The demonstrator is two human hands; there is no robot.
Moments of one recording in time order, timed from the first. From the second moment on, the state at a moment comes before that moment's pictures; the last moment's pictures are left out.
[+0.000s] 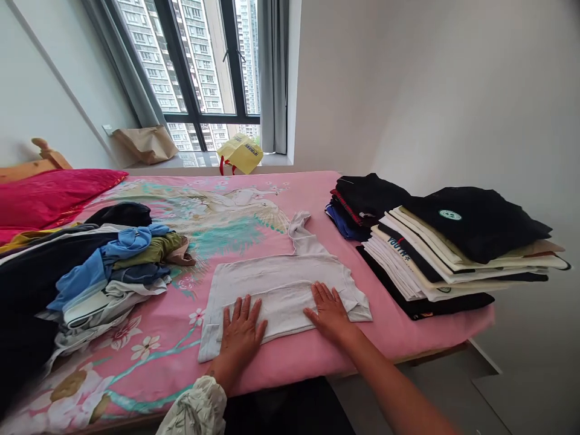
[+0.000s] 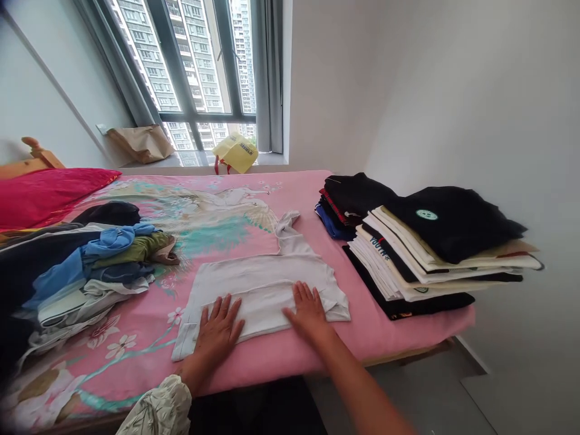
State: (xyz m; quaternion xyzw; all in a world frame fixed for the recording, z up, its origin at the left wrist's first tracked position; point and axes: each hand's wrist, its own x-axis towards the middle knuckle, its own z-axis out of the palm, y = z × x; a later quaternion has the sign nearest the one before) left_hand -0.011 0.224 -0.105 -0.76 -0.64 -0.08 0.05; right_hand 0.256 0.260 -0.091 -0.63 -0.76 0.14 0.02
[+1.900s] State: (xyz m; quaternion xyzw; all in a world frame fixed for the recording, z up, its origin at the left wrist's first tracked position) left_hand -0.070 0.116 -0.050 -0.88 -0.48 -0.02 0.00; right_hand 0.286 0.134 -0.077 -0.46 -0.88 -0.01 0.12
